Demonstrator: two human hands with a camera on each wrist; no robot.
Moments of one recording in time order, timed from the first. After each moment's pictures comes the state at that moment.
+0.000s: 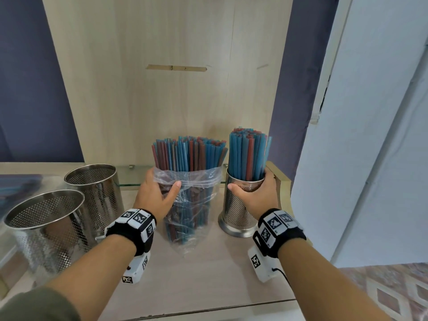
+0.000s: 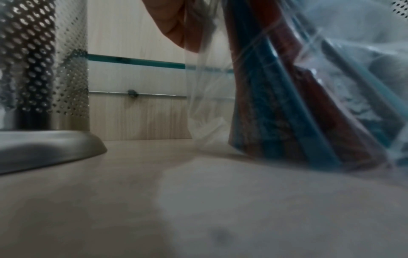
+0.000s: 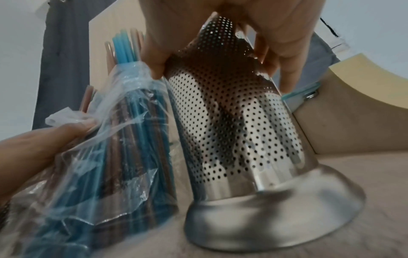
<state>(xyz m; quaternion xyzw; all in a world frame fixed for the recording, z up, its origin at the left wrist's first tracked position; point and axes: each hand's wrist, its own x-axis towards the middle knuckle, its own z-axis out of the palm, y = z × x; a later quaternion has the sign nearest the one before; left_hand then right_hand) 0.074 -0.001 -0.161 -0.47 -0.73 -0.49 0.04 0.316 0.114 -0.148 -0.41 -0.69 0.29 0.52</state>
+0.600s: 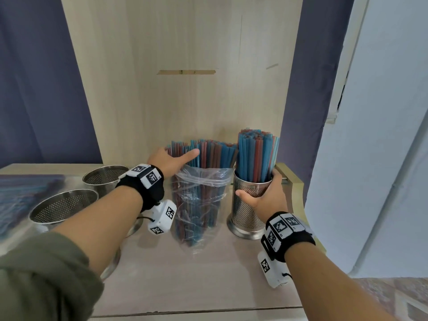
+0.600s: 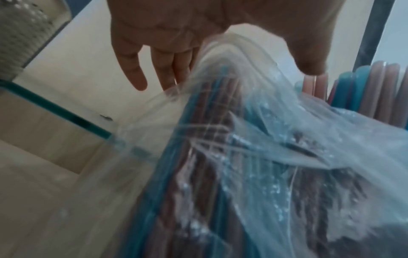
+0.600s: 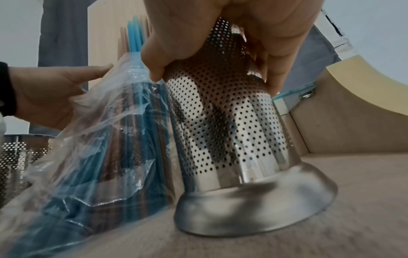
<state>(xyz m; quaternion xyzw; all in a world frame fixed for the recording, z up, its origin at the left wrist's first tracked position) 0.070 0.022 -0.066 -0.39 -0.79 -0.45 -0.11 0.319 0.120 -0.152 -0.40 -0.71 0.31 0.48</state>
